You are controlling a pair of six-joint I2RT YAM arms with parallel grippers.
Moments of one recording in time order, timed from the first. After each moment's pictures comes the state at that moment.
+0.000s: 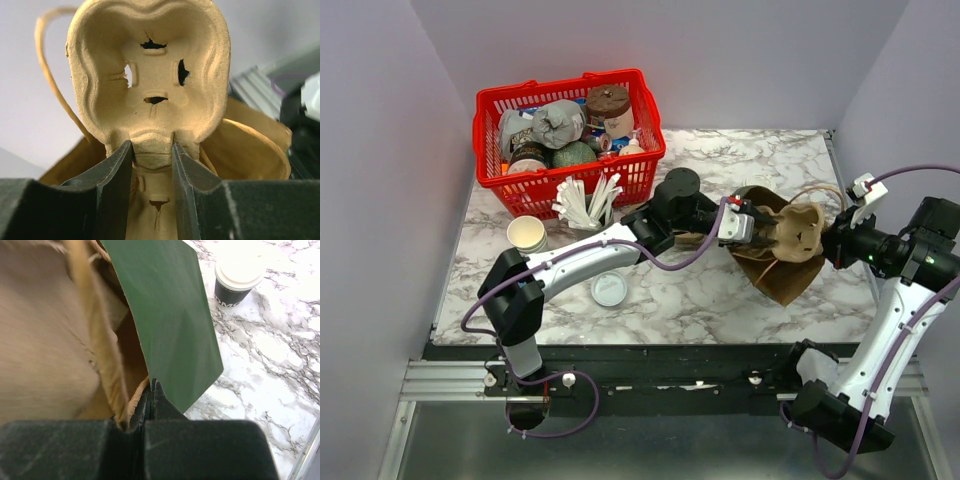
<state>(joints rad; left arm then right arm) -0.98 1.74 1.45 0.39 0.80 0.42 -0.59 0.94 1.33 -1.34 -0.98 -0.77</state>
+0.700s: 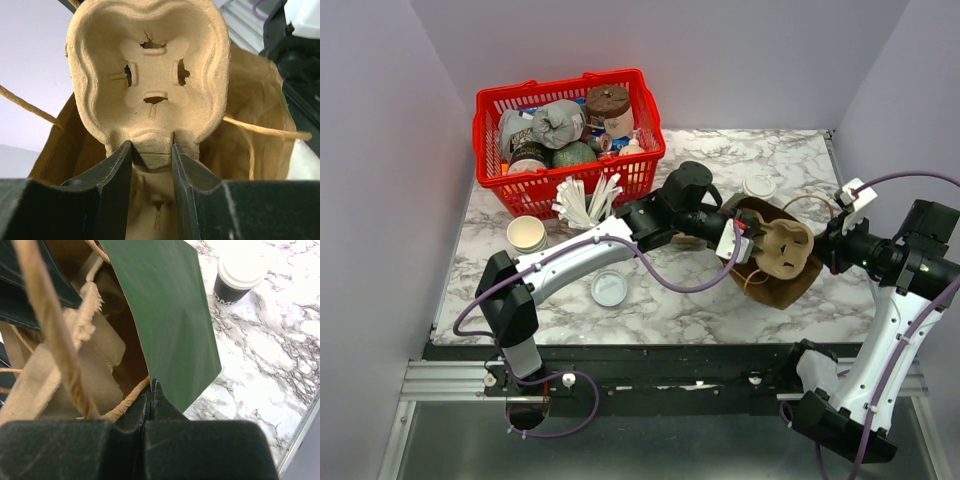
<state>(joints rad) -0.98 1.72 1.56 -0.12 0.81 0.85 -0.52 0.90 1.32 -1.34 -0.91 -0.81</state>
